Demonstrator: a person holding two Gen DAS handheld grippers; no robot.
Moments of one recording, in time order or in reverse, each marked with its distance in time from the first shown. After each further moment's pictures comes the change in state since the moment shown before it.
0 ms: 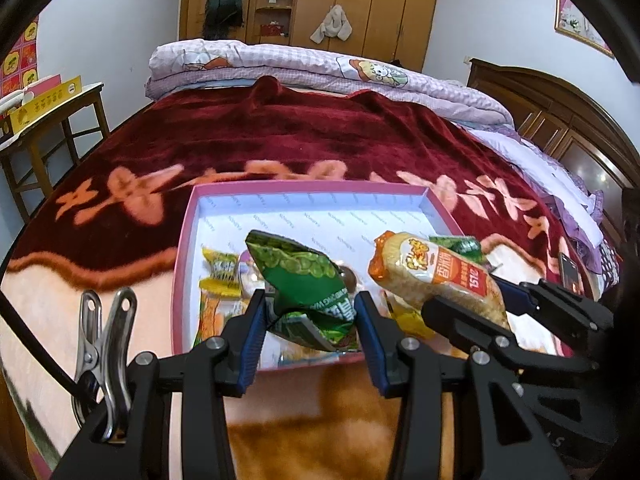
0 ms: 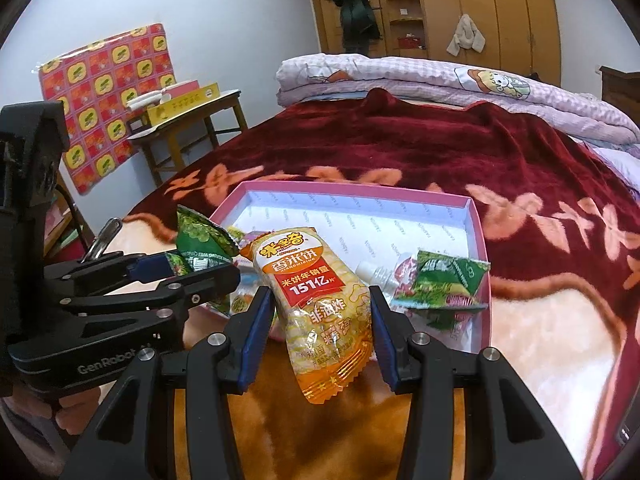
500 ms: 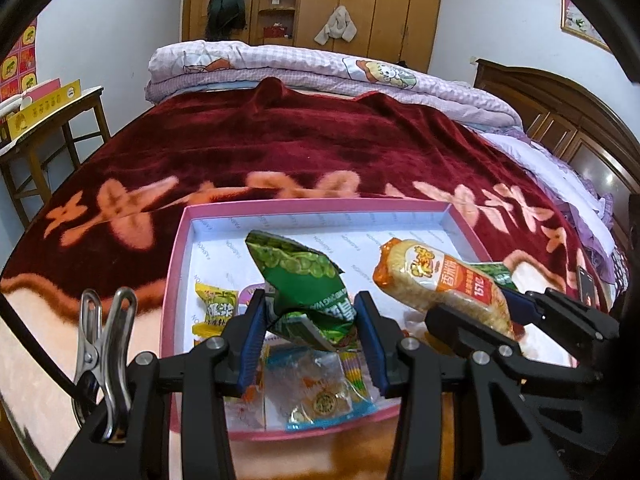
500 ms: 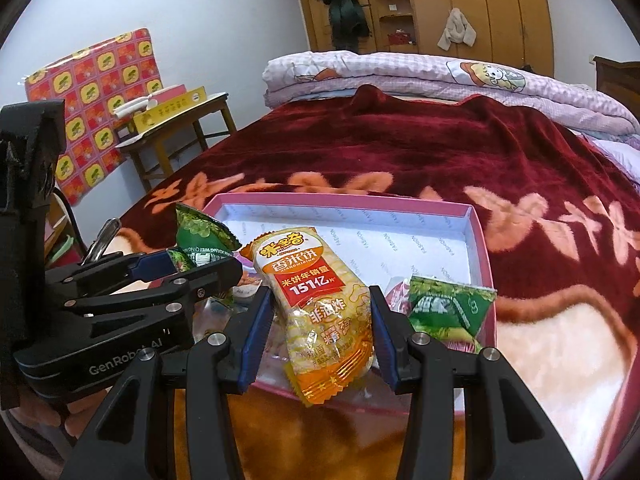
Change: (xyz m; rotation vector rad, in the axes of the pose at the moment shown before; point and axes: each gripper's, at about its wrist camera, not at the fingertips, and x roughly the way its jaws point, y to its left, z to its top) left arm 0.035 0.007 0.020 0.000 -0.004 0.021; right arm 0.032 -0.014 0.016 0.027 0.008 -0.019
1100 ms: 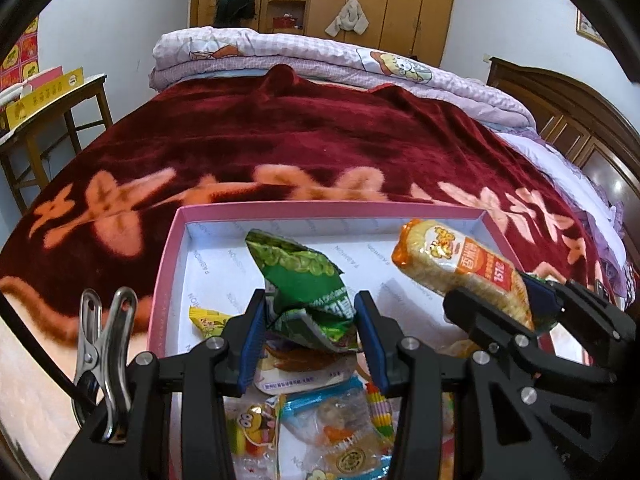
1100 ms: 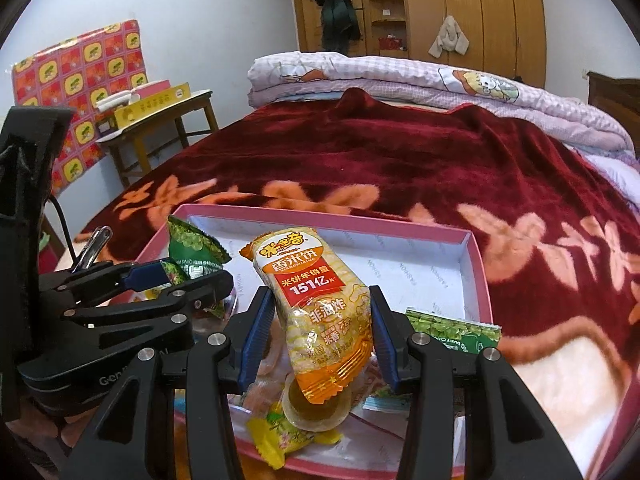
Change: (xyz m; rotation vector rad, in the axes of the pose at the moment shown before) left arm 0.039 0.015 0.012 -0.030 0.026 0.019; right arm 0.029 0.000 0.017 -0.044 -0.019 -0.094
